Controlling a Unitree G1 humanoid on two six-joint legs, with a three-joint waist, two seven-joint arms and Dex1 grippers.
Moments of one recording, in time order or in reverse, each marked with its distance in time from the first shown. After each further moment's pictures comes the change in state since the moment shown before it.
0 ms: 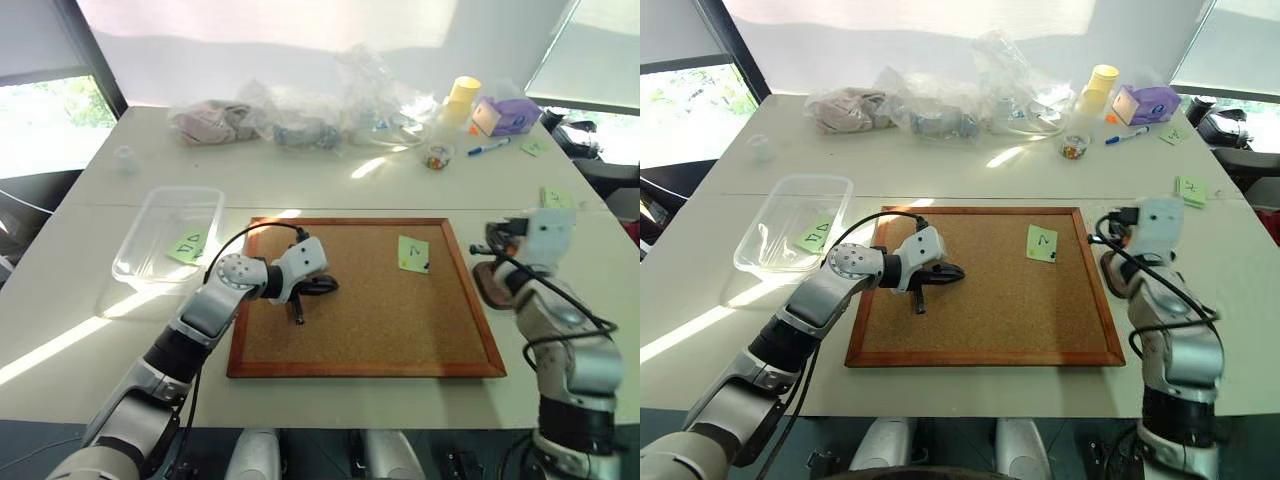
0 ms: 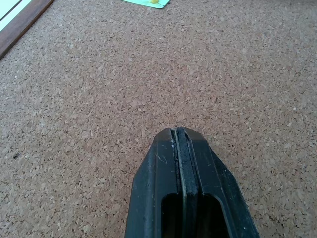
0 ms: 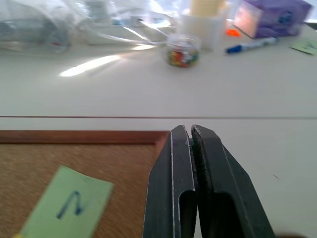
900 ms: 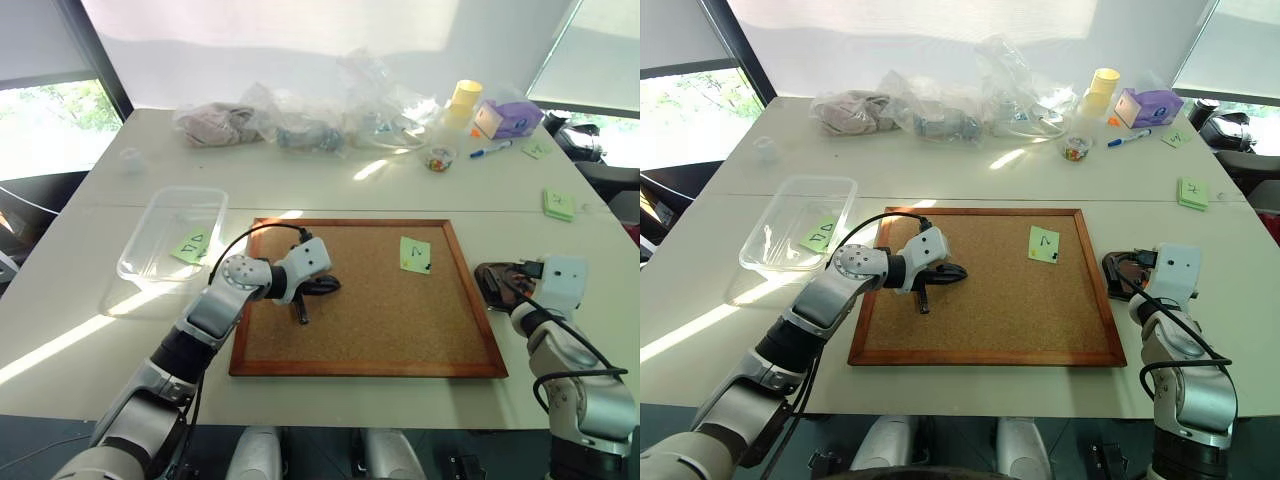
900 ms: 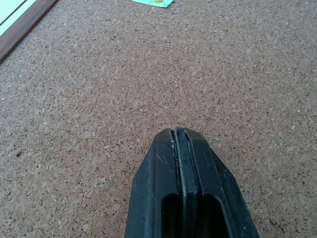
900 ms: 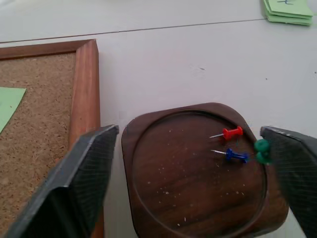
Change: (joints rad) left arm -0.002 -0.038 0.000 0.011 0.031 0.008 0.012; right arm 0.144 0.038 -0.043 0.016 -0.022 0.000 -0.058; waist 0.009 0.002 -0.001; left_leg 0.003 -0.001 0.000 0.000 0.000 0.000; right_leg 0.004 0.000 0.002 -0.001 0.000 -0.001
